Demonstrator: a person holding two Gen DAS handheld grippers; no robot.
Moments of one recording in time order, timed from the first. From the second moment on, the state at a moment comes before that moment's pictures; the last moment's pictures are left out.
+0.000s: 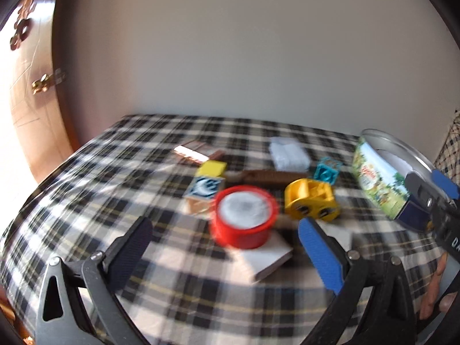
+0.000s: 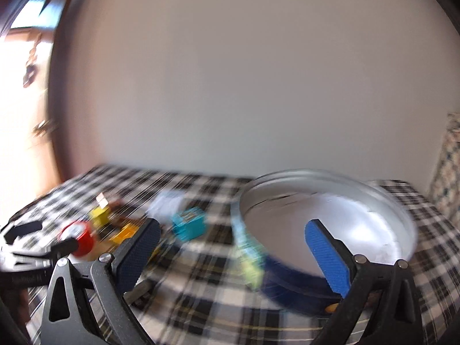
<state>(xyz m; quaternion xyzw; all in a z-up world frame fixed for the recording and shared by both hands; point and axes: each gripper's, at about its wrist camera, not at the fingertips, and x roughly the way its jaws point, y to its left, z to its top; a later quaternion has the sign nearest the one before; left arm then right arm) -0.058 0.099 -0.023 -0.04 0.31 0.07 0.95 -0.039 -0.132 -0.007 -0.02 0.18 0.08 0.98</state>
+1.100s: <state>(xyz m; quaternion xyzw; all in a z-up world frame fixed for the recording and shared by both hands) 0.024 0.105 -0.054 -0.05 0.42 -0.02 0.91 0.023 -0.077 -0.058 -0.04 0.39 0.28 0.87</state>
